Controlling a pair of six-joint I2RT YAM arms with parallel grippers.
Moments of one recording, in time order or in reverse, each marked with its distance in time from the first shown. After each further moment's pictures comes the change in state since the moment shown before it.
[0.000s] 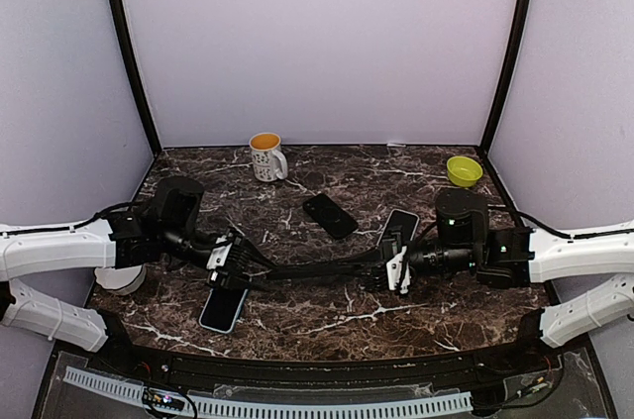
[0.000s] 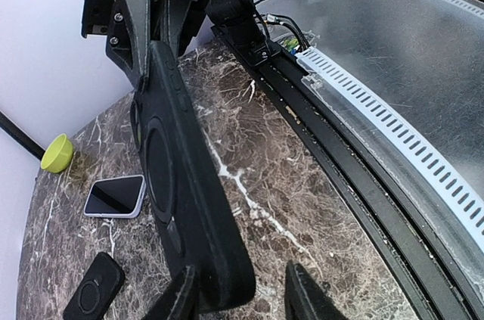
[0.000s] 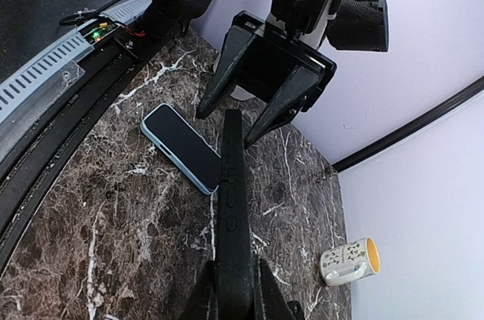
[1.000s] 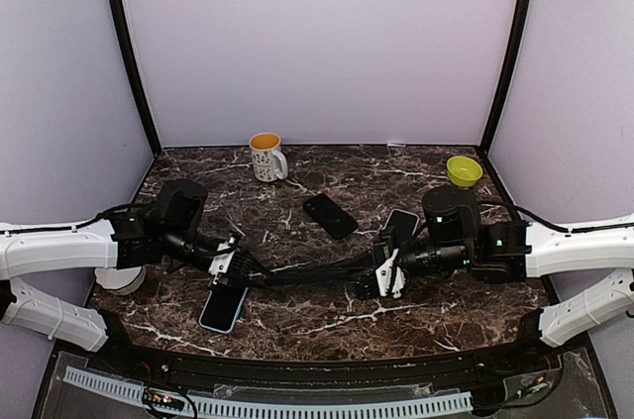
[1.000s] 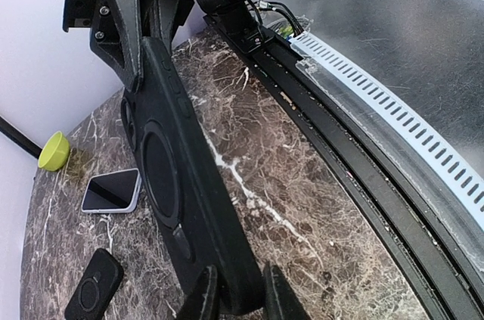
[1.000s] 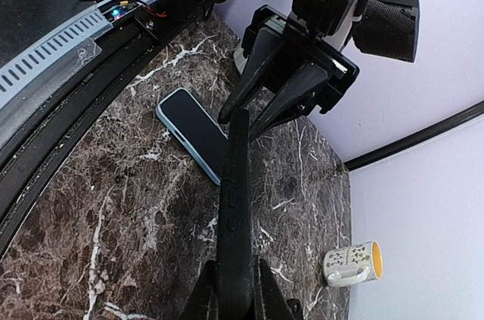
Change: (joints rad) left arm -0.012 0.013 0.000 -0.029 -0.030 0.052; right arm 0.024 0.039 0.073 -0.125 0.028 -0.084
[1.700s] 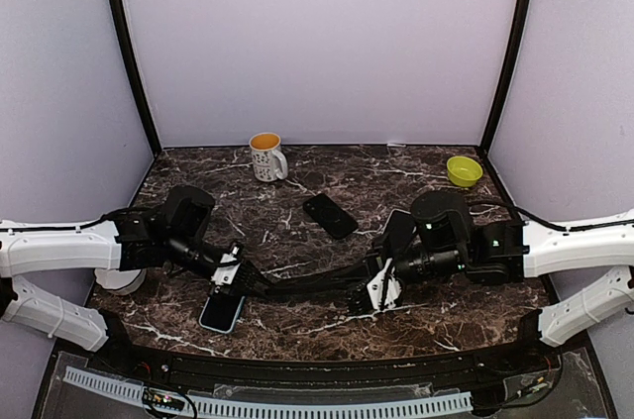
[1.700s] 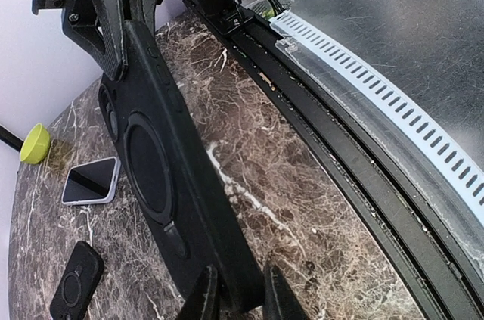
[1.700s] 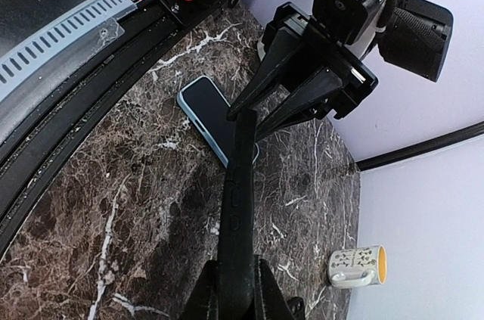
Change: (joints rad) left arm -0.031 0.021 0.000 -0.064 -0.039 0.045; right arm 0.049 0.028 0.045 -0.102 0.051 -0.061
